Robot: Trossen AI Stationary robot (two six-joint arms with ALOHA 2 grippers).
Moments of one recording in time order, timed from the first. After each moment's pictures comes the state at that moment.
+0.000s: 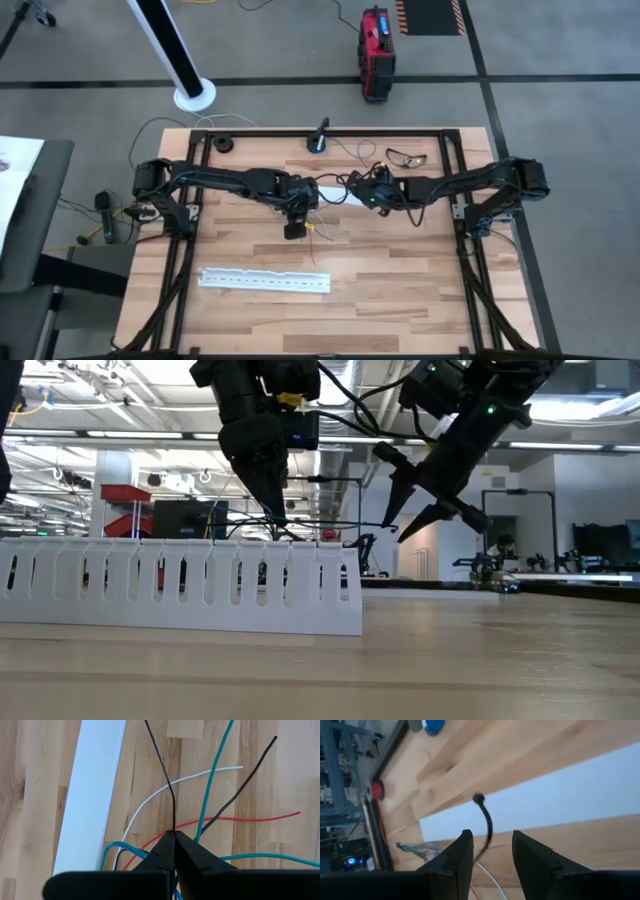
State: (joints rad) left arm 0.07 1.70 1.28 -0.75 -0.06 0.01; right arm -0.09 1.51 0.85 -0.20 0.42 1.82
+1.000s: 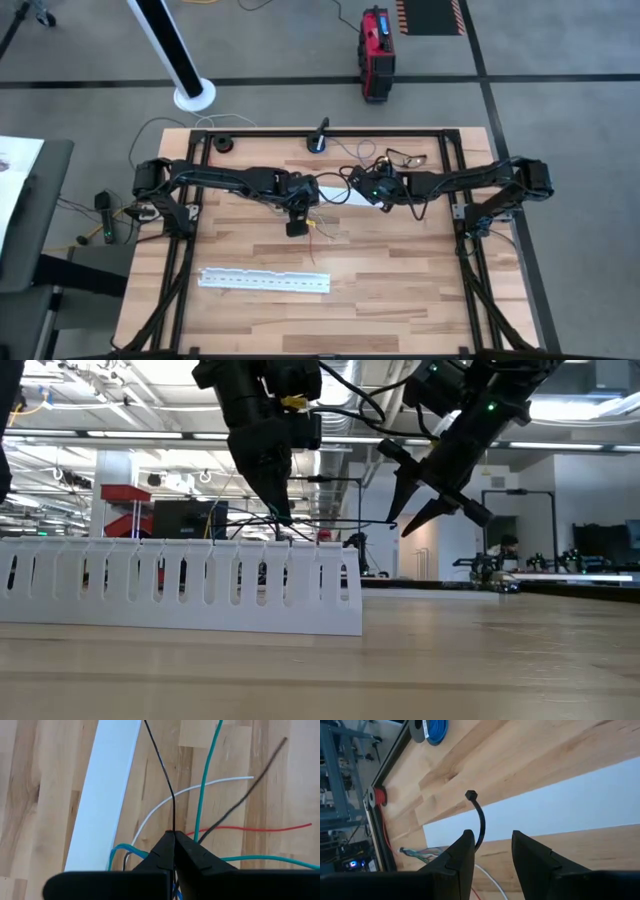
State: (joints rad) left arm 0.08 1.70 1.28 -0.72 -0.09 0.00; right arm -0.12 1.48 0.84 -0.22 0.39 1.81
